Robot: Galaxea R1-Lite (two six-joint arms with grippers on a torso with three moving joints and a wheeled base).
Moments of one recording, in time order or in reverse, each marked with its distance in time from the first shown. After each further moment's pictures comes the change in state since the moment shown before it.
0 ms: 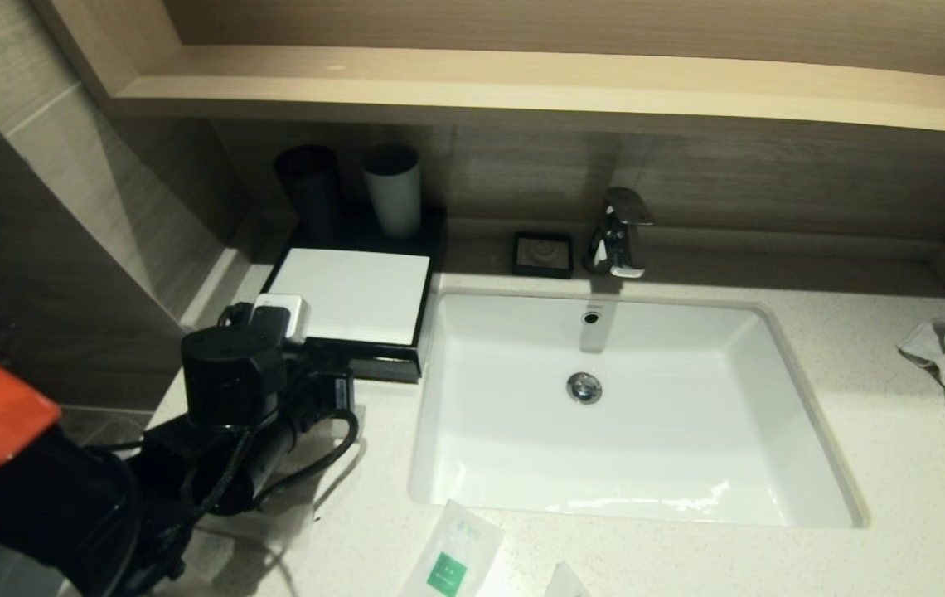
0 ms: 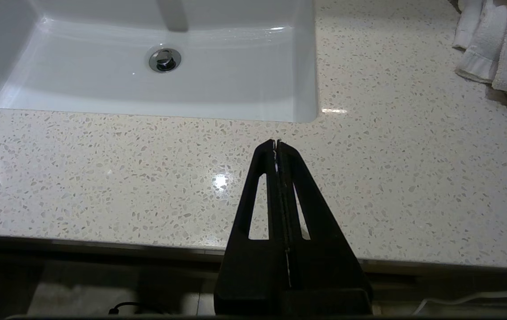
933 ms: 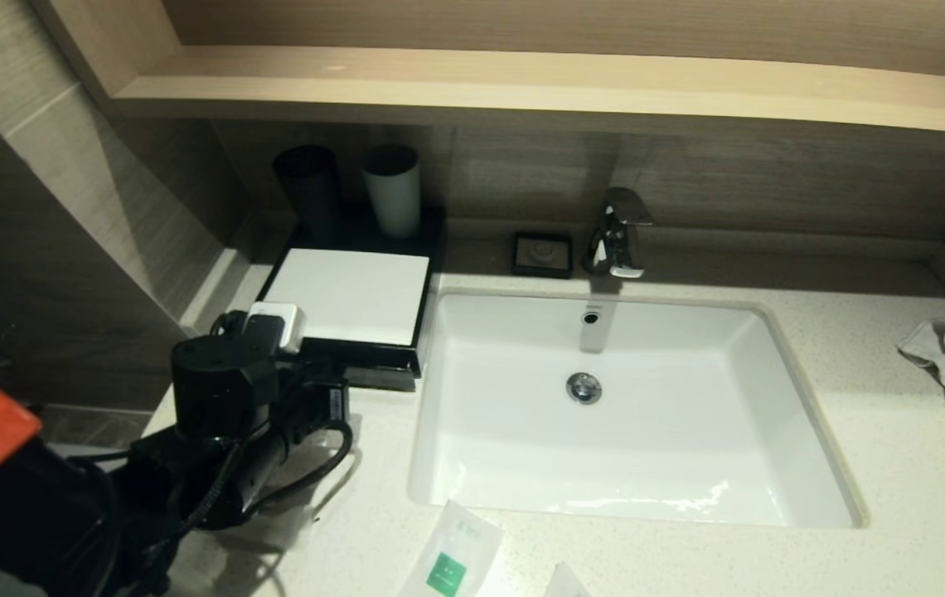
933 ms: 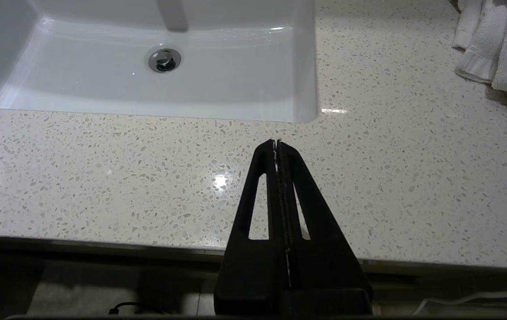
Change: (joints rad) left arm -0.002 -0.023 0.050 0.004 0.000 0.002; right arm 0.000 0.000 0.000 0.000 0.000 0.000
